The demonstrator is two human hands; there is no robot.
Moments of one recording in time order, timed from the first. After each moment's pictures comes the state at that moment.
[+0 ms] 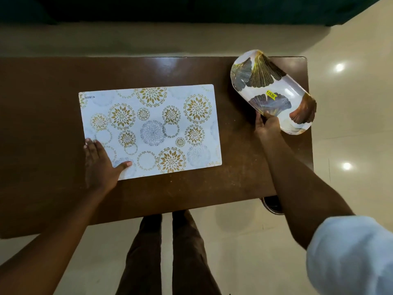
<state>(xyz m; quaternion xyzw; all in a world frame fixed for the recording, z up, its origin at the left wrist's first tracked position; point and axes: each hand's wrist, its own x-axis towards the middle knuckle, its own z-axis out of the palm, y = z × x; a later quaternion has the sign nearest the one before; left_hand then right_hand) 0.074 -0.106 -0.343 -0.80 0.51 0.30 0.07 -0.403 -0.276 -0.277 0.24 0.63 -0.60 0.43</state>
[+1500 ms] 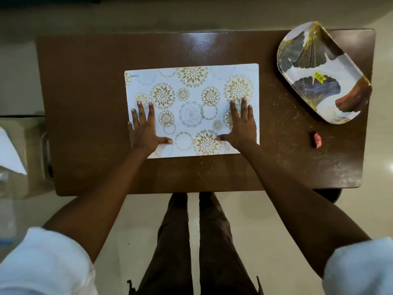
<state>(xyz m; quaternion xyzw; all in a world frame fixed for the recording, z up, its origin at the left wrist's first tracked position) 0.051 -0.150 -0.318 -0.75 0.57 0.29 0.17 -0.256 -0.191 -0.324 -0.65 0.67 0.14 0.32</state>
